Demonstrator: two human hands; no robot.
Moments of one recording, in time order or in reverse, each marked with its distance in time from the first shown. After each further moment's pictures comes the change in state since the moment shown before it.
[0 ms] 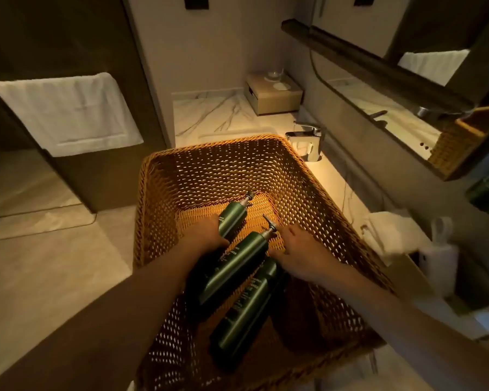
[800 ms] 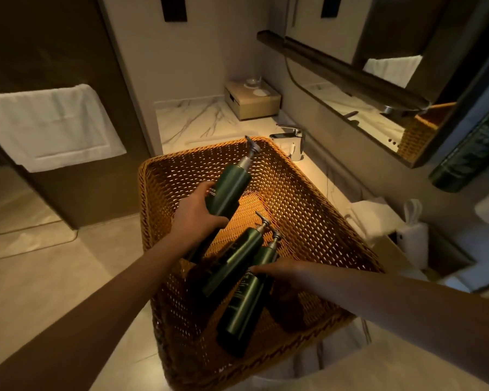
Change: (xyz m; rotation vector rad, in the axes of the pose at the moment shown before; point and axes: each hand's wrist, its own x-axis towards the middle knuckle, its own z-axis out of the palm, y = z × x) left_hand -0.074 0.015 -0.071 -0.429 0.285 0.285; right_hand -0.001 -0.010 0.048 0.832 -0.411 0.598
